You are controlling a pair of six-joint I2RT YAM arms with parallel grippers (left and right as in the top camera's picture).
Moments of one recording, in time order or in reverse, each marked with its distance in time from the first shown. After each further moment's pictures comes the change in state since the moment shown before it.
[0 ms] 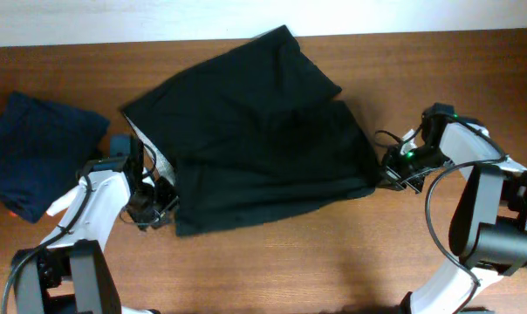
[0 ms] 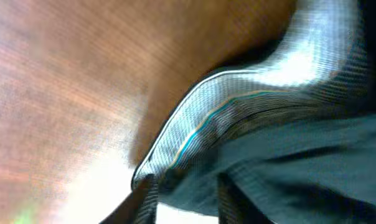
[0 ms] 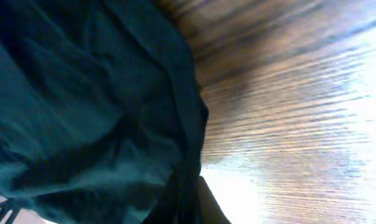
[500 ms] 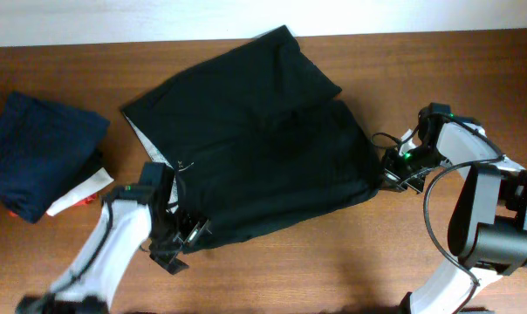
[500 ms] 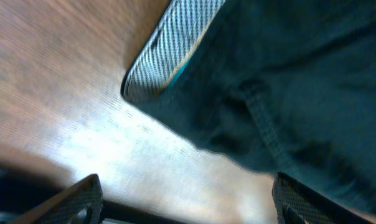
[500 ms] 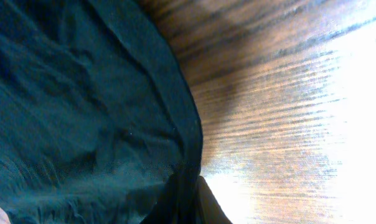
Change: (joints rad) left arm -0.190 -0.200 -0.180 -0.086 0.071 -0.403; right arm 0.012 0.000 0.001 -0.005 0.060 -0.018
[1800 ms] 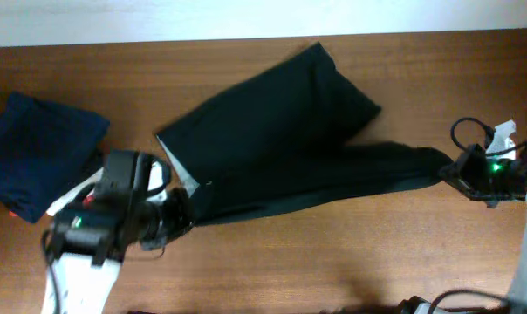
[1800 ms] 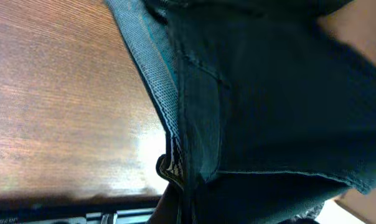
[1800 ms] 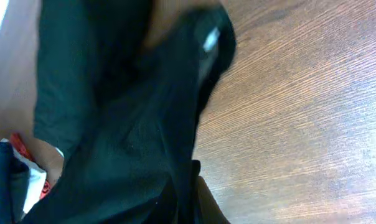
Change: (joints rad) left arm -0.061 -0.345 0.366 -0.270 0.003 0.399; right arm -0.340 -0.565 0.074 -0.280 -0.100 -0.111
